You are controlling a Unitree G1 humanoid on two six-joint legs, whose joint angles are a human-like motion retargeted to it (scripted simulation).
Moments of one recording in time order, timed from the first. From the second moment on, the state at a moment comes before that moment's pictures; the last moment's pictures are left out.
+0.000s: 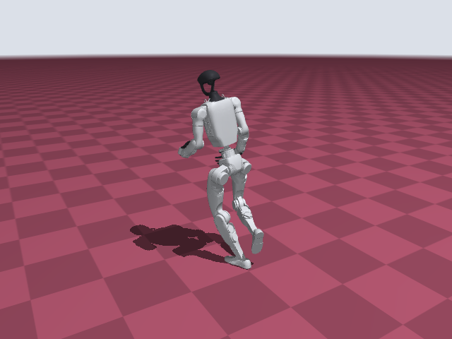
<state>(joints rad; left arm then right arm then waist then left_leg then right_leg) -0.10 0.26 -0.03 0.46 0.22 -0.65 -0.59 0.32 0.05 -0.01 0.69 0.20 -0.42 0.68 -0.10 -0.04 -0.16 -0.43 -0.03 0.13 0.56 -0.52 0.17 -0.53 -0.17 -0.47 1.49 -0.05 0.00</state>
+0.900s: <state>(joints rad) -0.02 0.26 -0.04 0.23 -0.02 -0.50 -0.72 0.36 -0.18 -0.05 0.55 0.12 -0.78 0.56 -0.41 -0.09 -0.19 0.18 -0.15 0.43 0.27 0.31 0.00 -0.76 -0.25 -0.42 0.33 -0.37 0.00</state>
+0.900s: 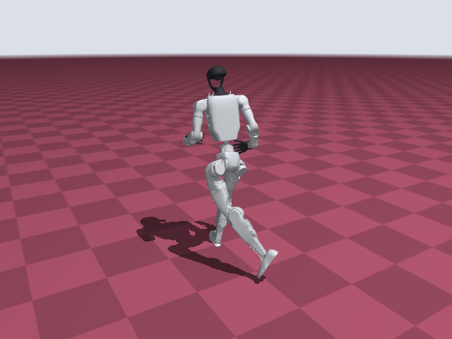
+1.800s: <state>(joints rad) 0.19 0.21 -0.05 0.58 0.13 -0.59 -0.72 0.14 -0.05 0.05 0.76 0.20 -0.58 0.62 -0.02 -0.24 -0.15 -0.24 -0.06 0.50 1.05 -0.06 0.16 -0.41 -0.34 -0.28 0.65 -0.37 -0.01</state>
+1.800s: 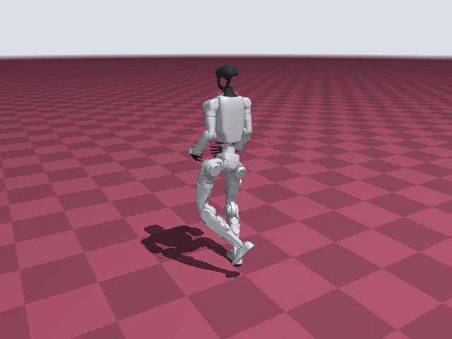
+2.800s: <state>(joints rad) 0.21 0.27 -0.02 0.66 0.21 -0.71 -0.52 0.06 -0.08 0.27 0.48 0.11 -0.53 0.64 0.17 -0.08 -0.05 -0.38 -0.01 0.23 0.23 0.06 0.01 0.01 -0.05 -0.37 0.32 -0.02 0.10</state>
